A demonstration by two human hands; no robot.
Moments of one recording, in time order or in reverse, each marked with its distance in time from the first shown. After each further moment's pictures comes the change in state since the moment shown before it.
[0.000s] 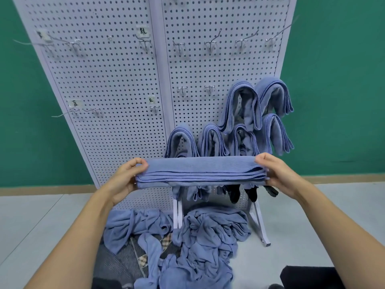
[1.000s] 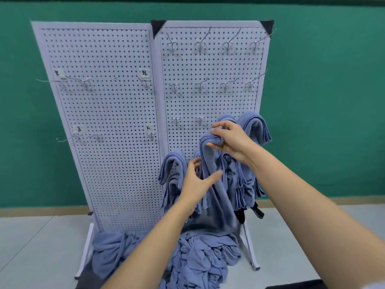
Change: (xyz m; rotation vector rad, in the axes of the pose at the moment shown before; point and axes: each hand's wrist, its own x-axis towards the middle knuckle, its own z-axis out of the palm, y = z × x) left_hand -0.014 0.045 0.200 0.184 0.052 0.230; right_hand -0.011 -0.163 0.100 0.059 0.066 -0.243
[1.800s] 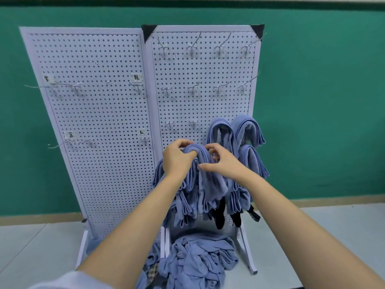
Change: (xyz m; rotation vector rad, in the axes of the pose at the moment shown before) left_hand 0.047 0.051 -0.015 0.300 0.401 0.194; right_hand -0.008 0.046 -0.027 -0.702 -0.141 -0.146
